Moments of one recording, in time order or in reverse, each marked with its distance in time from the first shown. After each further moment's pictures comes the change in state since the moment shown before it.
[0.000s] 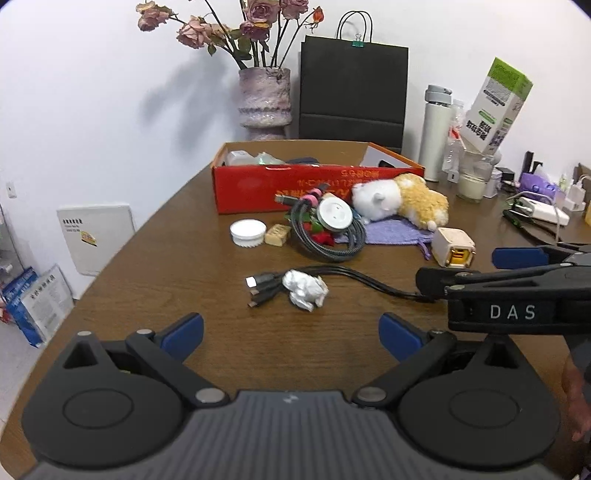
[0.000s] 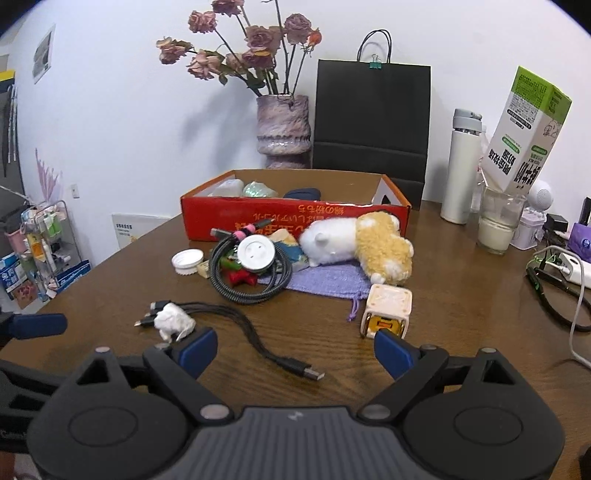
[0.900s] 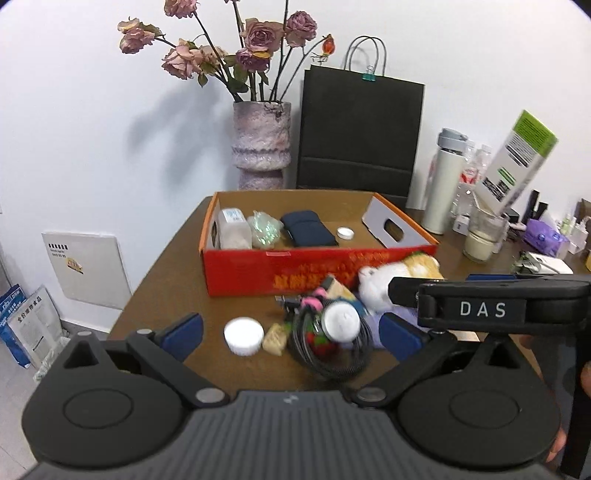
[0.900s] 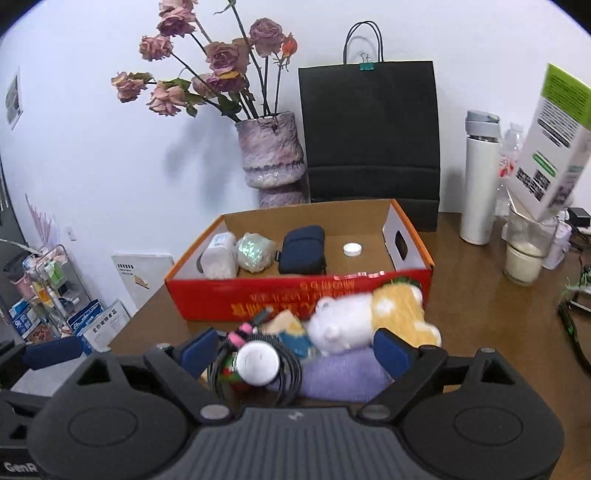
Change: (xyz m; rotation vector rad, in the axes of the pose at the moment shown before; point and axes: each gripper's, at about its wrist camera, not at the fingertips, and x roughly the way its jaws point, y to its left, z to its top) left arm 0.037 0.010 0.105 -0.012 -0.023 -0.029; right arm 0.053 -0.016 0.103 0.135 0.024 0.049
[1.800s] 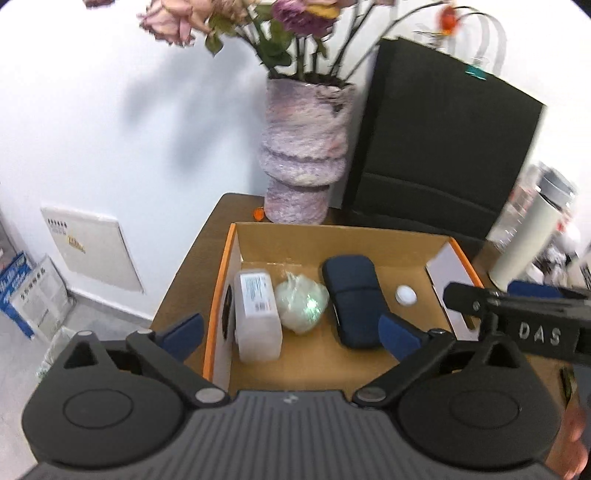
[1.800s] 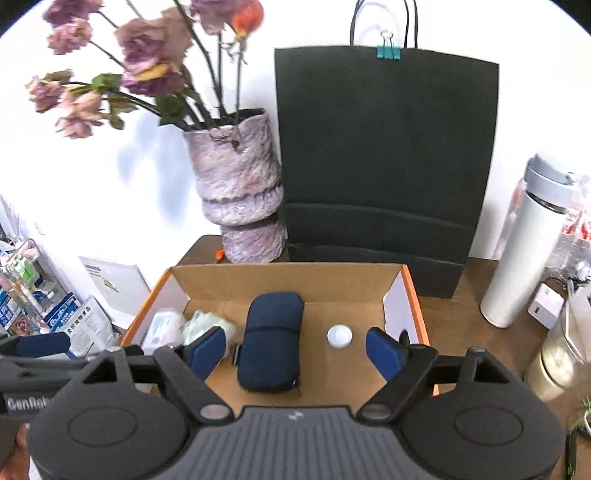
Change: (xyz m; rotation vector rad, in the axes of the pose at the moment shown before) left arm 0.157 0.039 0.154 -0.100 0.198 0.080; right arm 0.134 -0.019 0.162 -0.025 0.143 -0.045
